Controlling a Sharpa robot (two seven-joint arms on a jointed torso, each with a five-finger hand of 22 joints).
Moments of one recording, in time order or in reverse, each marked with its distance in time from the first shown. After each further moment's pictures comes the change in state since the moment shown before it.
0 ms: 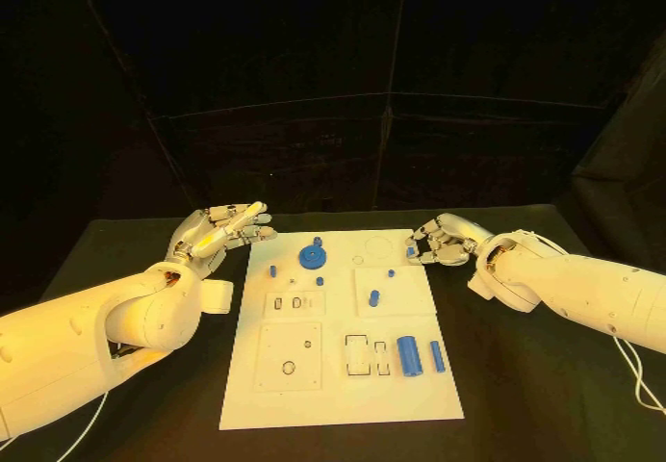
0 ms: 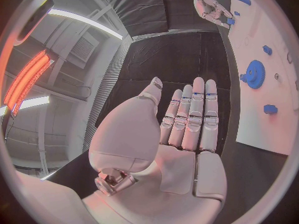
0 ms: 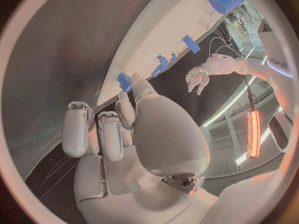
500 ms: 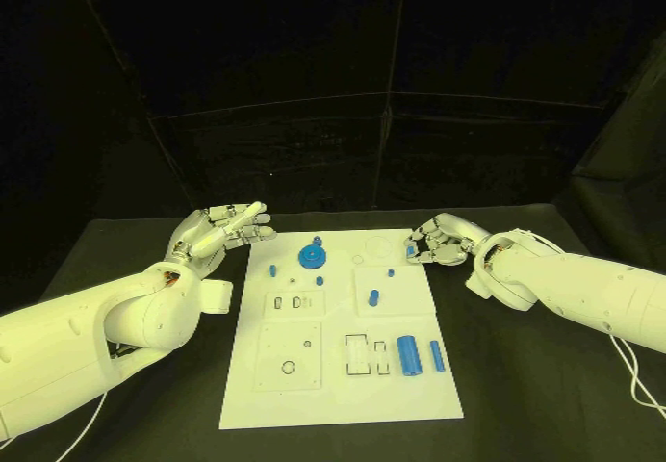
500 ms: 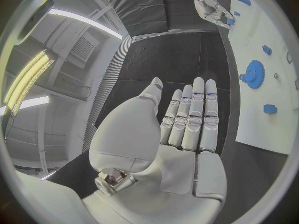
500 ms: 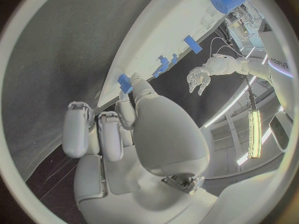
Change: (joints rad) left arm 0.000 -0.001 0.000 0.000 0.000 0.003 -0.003; left_hand 0.004 0.004 0.000 0.000 0.000 0.000 0.000 0.000 0.000 0.000 0.000 0.000 0.000 0.000 0.000 0.000 0.001 0.000 0.003 -0.003 -0.004 -0.001; right arm 0.000 0.011 0.000 -0.013 0.000 0.009 -0.009; right_hand 0.004 0.003 0.005 -0.005 -0.006 0.013 -0.004 0.003 0.000 0.002 -0.002 0.004 0.004 0.000 0.000 0.000 0.000 0.000 0.004 -0.004 0.000 0.006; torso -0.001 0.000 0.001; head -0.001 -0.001
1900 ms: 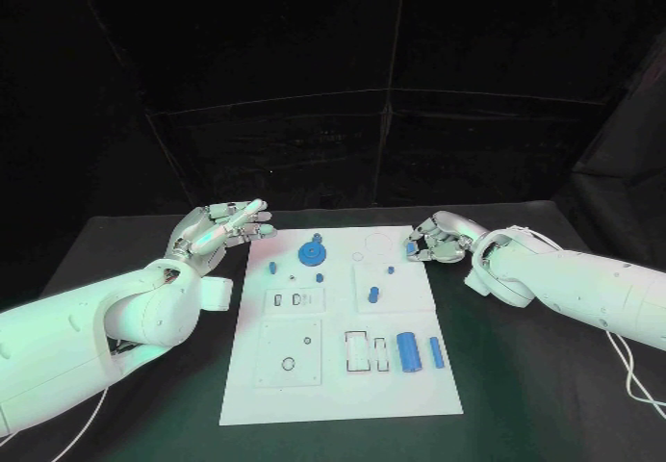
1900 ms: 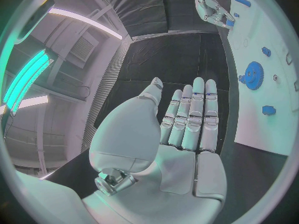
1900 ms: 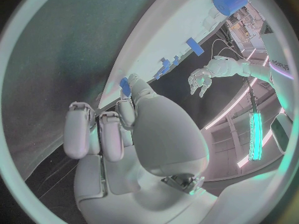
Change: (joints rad) left arm 0.000 0.000 0.000 -0.001 0.000 0.008 -0.009; left_hand 0.000 0.000 0.000 0.000 0.000 0.000 0.000 -0.004 0.000 0.000 0.000 0.000 0.000 0.000 0.000 -0.004 0.001 0.000 0.000 0.000 0.000 -0.001; right arm 0.000 0.010 0.000 -0.007 -0.021 -0.002 -0.016; right_hand 0.014 0.030 0.083 -0.038 -0.021 0.091 -0.021 0.026 -0.002 0.002 -0.013 0.007 0.010 -0.005 -0.024 0.004 0.000 0.000 0.009 -0.020 0.004 0.009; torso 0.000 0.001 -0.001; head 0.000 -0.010
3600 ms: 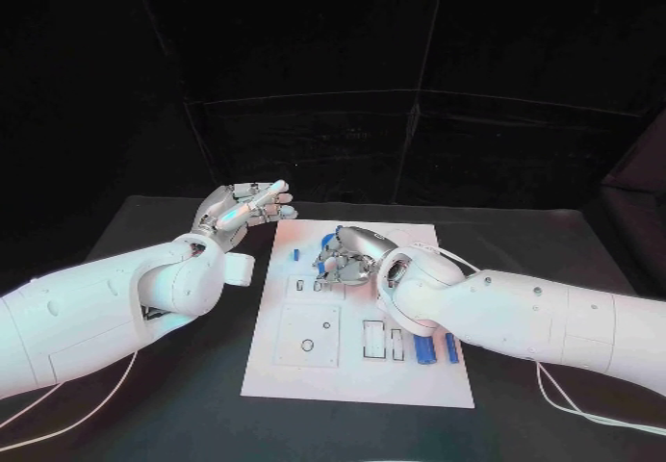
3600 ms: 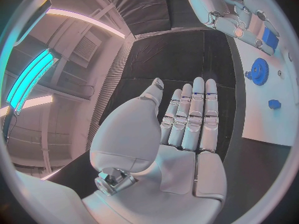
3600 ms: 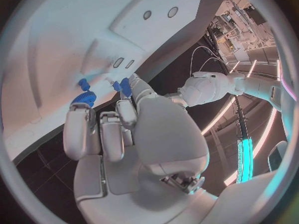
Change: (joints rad) left arm 0.001 0.023 0.000 -0.037 0.000 0.000 -0.008; left_hand 0.001 0.017 0.000 -0.014 0.000 0.027 -0.013 0.000 0.000 0.031 -0.009 -0.006 0.000 0.007 0.000 -0.011 0.006 0.000 0.010 -0.003 -0.004 -0.006; right arm -0.029 0.293 -0.002 0.262 -0.246 -0.084 -0.407; right_hand -0.033 0.019 0.021 -0.001 -0.013 0.001 -0.001 0.000 0.000 -0.003 -0.011 -0.019 -0.019 0.003 -0.003 0.000 0.001 0.000 0.007 -0.007 0.005 0.007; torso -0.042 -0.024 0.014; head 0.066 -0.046
